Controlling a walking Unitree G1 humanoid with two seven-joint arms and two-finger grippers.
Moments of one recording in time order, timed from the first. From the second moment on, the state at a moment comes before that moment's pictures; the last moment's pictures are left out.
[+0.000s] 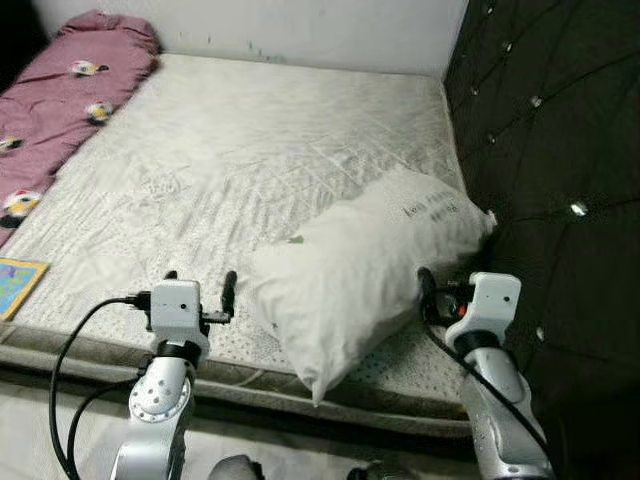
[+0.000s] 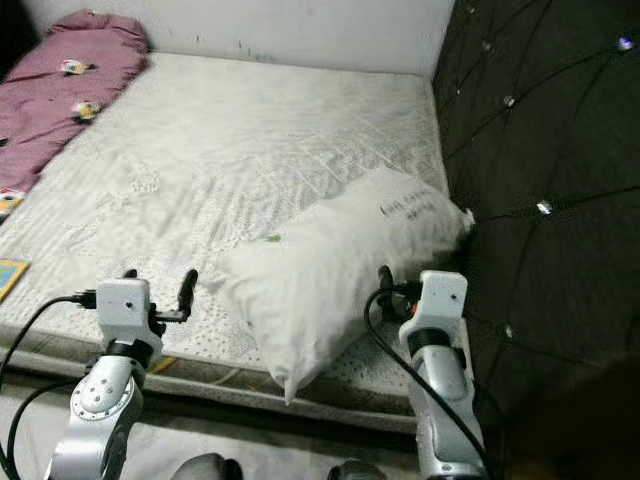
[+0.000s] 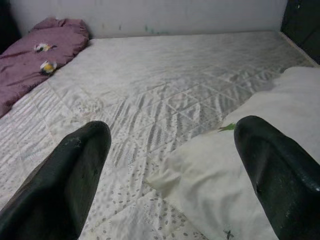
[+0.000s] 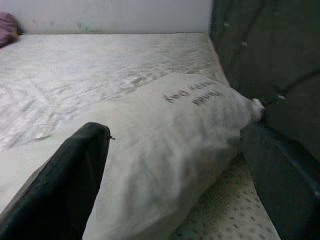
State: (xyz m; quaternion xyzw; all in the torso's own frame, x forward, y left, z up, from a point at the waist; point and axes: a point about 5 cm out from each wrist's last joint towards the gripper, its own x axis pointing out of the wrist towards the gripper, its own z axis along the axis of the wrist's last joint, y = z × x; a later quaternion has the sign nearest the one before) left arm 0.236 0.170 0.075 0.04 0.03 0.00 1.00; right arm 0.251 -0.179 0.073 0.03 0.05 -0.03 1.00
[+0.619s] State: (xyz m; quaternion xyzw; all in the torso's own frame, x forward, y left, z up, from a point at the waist) left arm 0.239 0.167 0.079 0.05 0.02 0.00 1.00; right arm 0.250 -0.179 0.072 0.02 0.05 -0.04 1.00
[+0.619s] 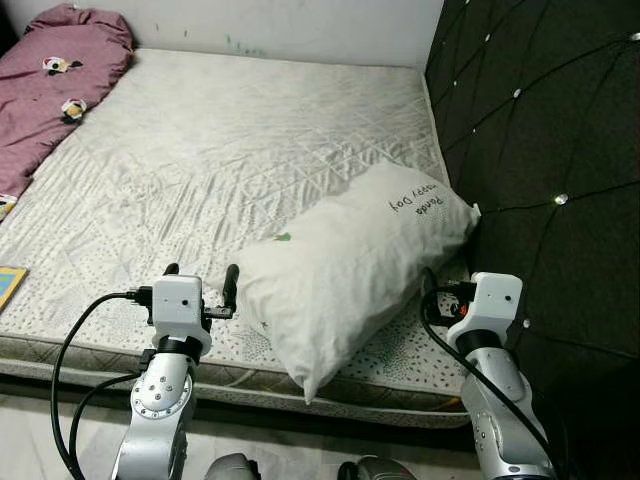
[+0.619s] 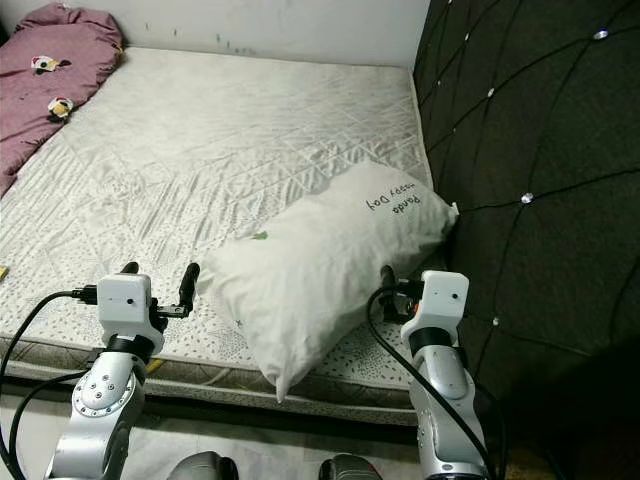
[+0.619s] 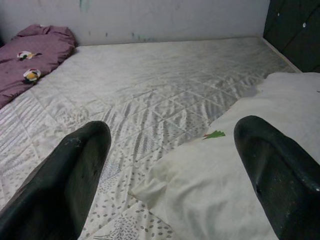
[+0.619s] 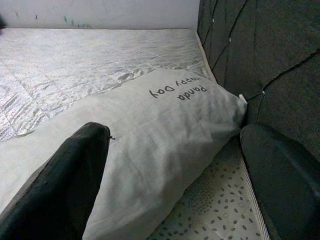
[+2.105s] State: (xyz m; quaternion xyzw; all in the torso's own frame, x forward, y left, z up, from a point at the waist) left arm 0.240 0.163 0.073 0.03 0.03 -0.01 1.00; right arm 0.251 -0.172 0.071 0.00 0.05 -0.01 1.00
